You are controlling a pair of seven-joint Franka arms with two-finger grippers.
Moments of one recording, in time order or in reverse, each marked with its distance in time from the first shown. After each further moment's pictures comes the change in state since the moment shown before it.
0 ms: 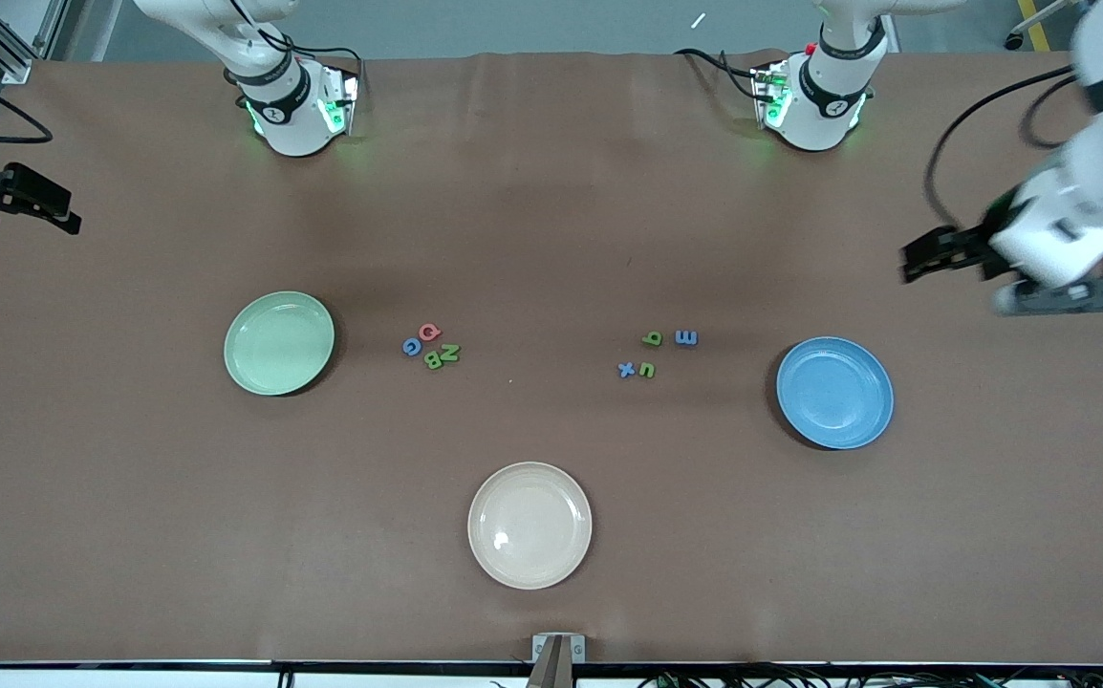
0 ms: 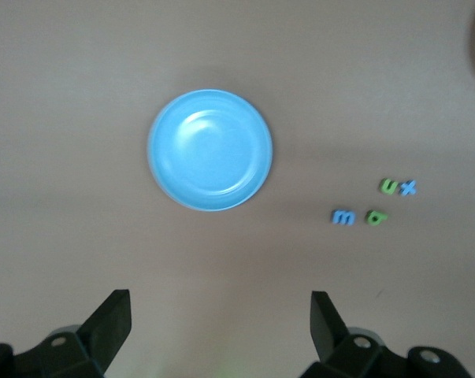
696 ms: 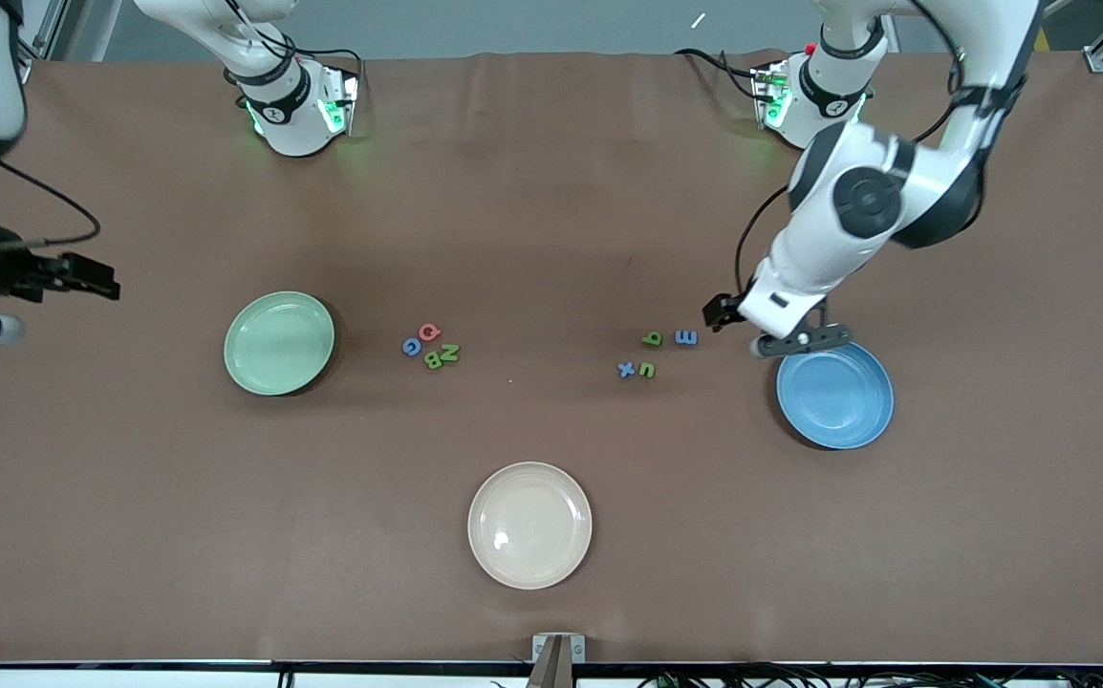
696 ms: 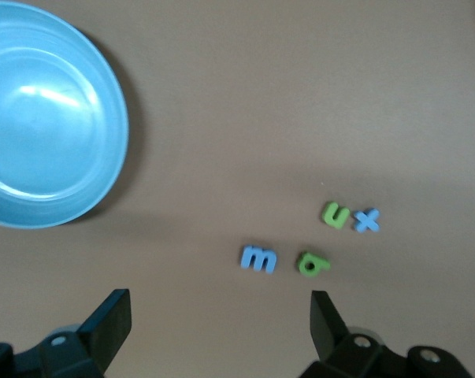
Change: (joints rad) left arm -0.051 0.179 -0.216 -0.372 0.070 0.606 -0.385; right arm 0.003 0.238 0.003 0.046 -0.022 0.072 -0.044
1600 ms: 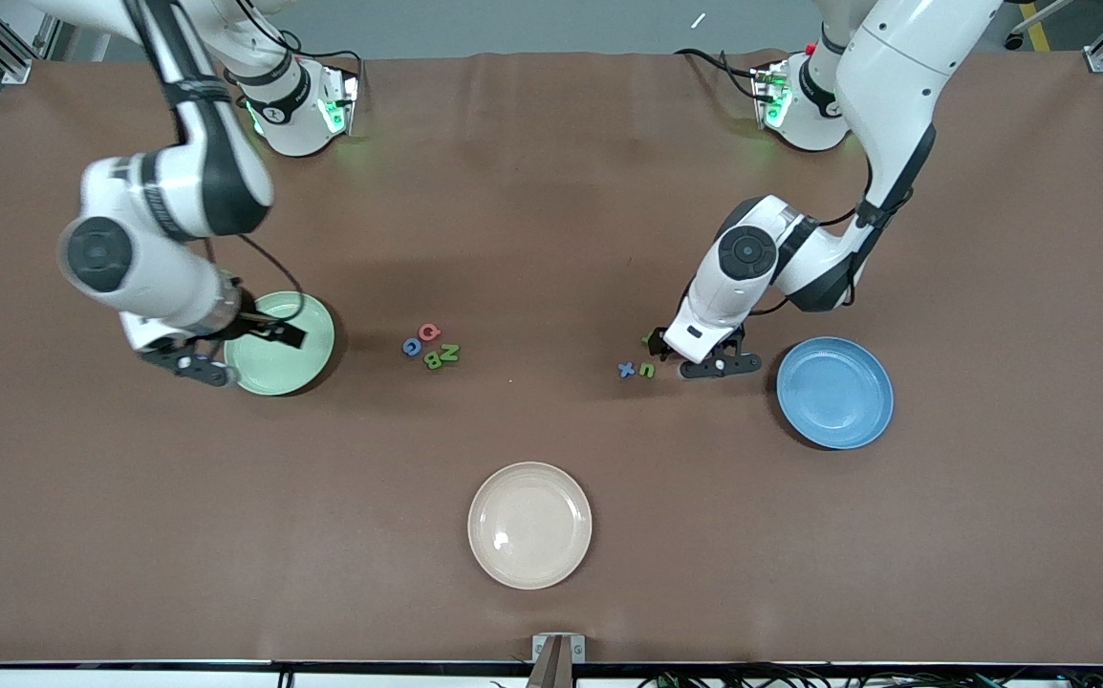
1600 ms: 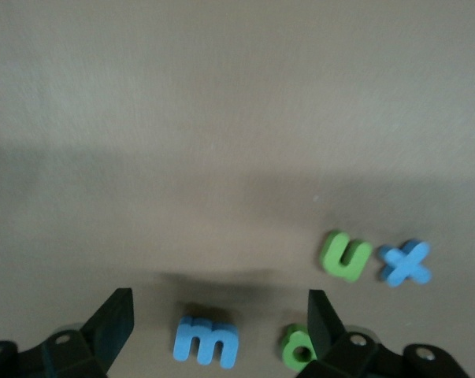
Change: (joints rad) left arm -0.070 0.279 -0.002 -0.031 0.278 0.297 -0.215; right arm 0.283 0.028 0.016 -0.476 0.070 0.558 0.713
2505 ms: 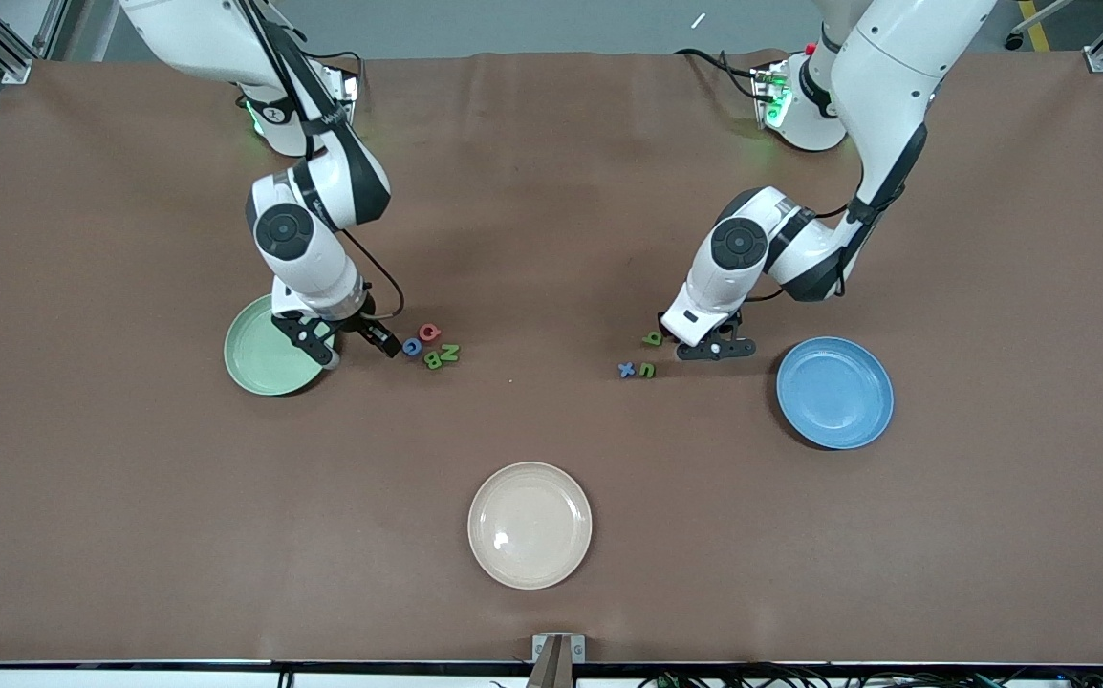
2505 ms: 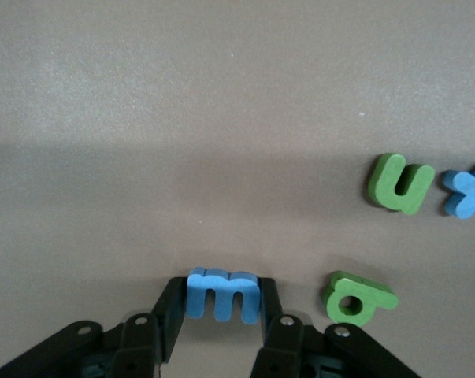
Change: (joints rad) left arm 0.000 -0.019 -0.007 -0.077 0.026 0.012 0.000; right arm 0.188 0.167 0.000 -0.177 0.000 0.506 0.484
